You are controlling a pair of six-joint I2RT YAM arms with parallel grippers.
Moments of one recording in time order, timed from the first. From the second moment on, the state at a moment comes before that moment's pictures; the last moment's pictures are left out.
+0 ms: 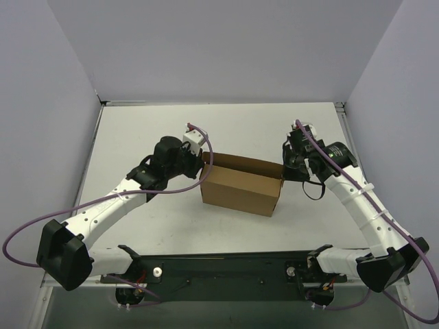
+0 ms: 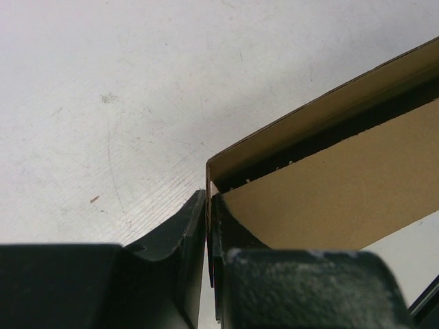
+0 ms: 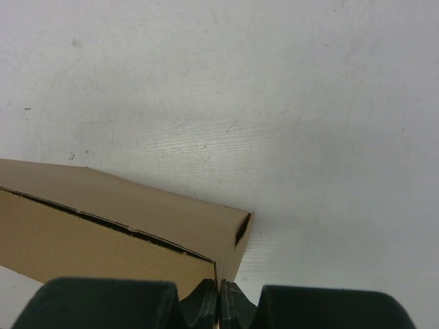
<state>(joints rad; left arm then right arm) -0.62 1.26 0.96 -0.18 0.10 -0.05 0.48 1.23 1.33 -1.13 0.15 0.50</state>
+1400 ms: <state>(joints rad) -0.65 1.26 0.96 -0.18 0.06 -0.05 0.44 1.07 1.16 -1.00 0.11 0.60</state>
